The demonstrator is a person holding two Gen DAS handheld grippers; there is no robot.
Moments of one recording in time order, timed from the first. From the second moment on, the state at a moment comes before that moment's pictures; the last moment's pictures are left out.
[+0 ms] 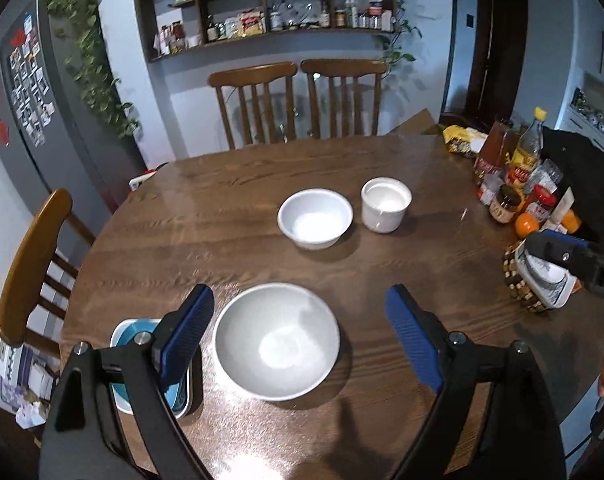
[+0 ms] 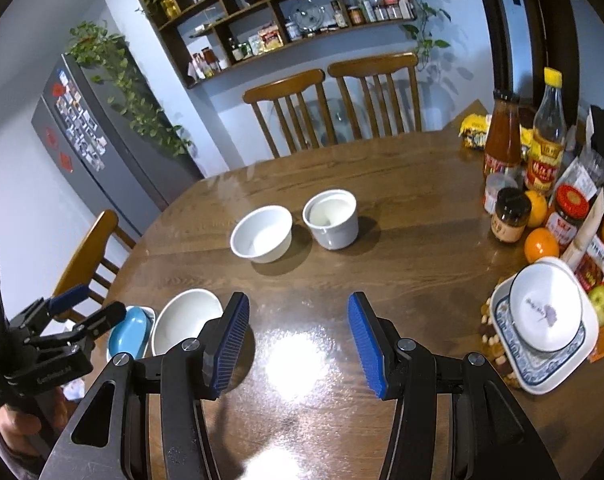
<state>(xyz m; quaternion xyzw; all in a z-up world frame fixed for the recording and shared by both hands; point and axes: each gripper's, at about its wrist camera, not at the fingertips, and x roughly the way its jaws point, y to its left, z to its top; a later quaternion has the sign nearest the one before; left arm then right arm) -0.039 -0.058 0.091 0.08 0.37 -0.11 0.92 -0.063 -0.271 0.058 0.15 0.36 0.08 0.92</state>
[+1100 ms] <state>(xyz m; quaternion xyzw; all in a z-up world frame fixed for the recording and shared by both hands) -0.016 -0.108 0.242 0.10 0.22 -0.21 0.95 -0.104 -0.310 0.188 0.14 0.24 0.02 0.96</state>
